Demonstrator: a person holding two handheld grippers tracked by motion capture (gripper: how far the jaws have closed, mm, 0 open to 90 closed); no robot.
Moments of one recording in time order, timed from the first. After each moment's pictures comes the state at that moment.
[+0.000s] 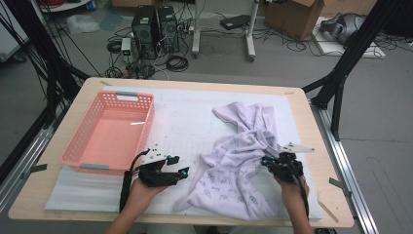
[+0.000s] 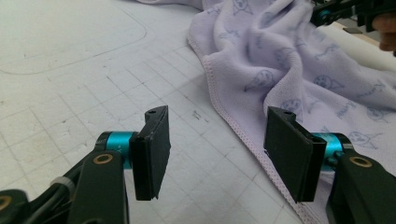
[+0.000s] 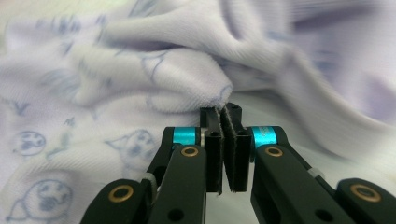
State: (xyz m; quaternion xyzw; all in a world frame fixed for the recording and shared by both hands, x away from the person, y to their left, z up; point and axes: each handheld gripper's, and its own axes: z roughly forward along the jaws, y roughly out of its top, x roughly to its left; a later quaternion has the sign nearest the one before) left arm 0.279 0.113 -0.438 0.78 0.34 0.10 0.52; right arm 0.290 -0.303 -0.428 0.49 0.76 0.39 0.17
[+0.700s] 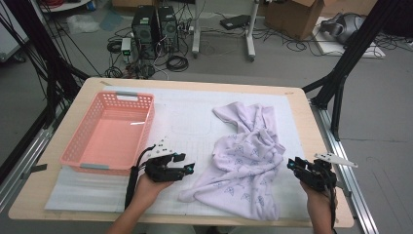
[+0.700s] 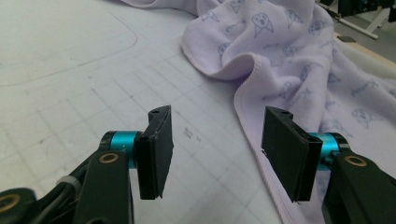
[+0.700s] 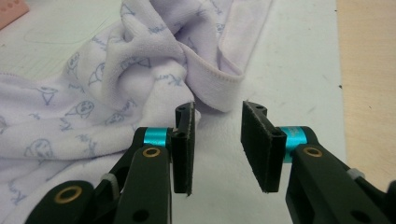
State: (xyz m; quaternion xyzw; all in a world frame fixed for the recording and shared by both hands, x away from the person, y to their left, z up) left arm 0.298 0.094 -0.435 0.77 0.35 0.07 0.53; right arm 0.254 -0.368 -0.414 0.56 0.68 0.42 0.22
